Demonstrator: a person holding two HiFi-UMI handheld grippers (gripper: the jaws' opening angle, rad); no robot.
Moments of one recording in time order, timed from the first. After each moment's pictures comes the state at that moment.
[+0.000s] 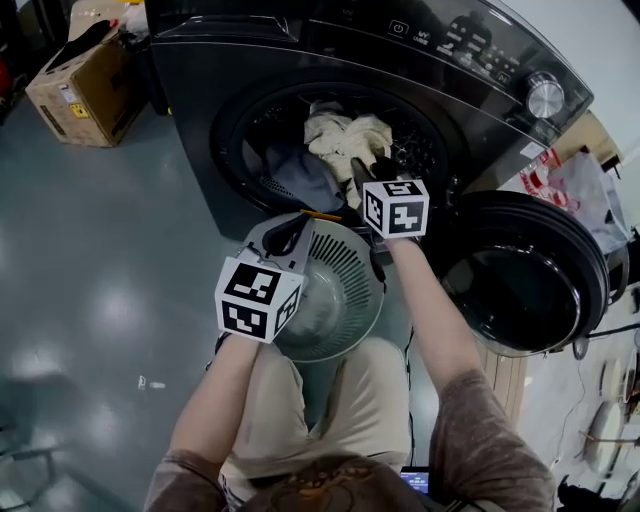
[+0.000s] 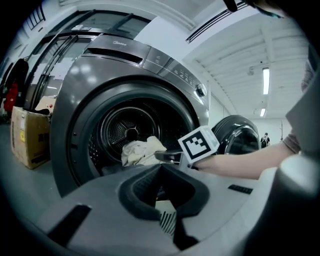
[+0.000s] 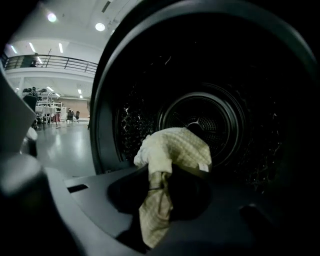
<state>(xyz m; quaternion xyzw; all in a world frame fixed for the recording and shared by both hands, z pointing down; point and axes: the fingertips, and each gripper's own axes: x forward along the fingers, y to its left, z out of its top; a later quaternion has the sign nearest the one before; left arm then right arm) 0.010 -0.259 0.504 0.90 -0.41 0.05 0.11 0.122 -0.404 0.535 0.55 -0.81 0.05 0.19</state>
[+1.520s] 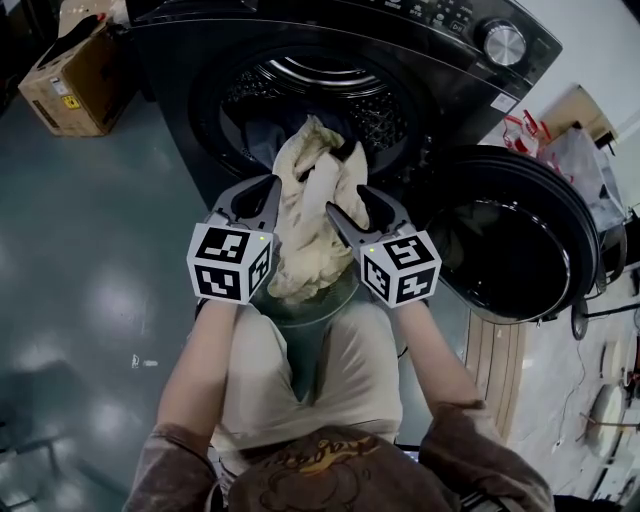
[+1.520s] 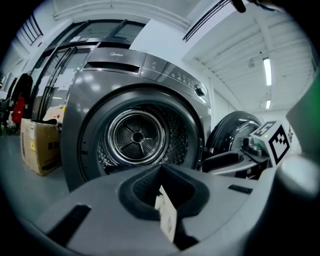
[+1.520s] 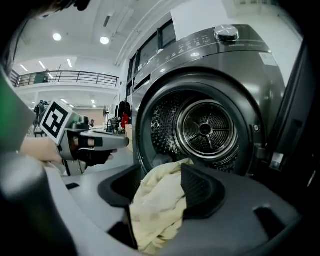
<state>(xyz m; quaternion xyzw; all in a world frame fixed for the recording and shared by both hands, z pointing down) 0.002 -0.249 0.497 0.88 -0.46 0.05 0.08 0.111 -0.227 0.518 0.48 -0.86 0.07 0.16</state>
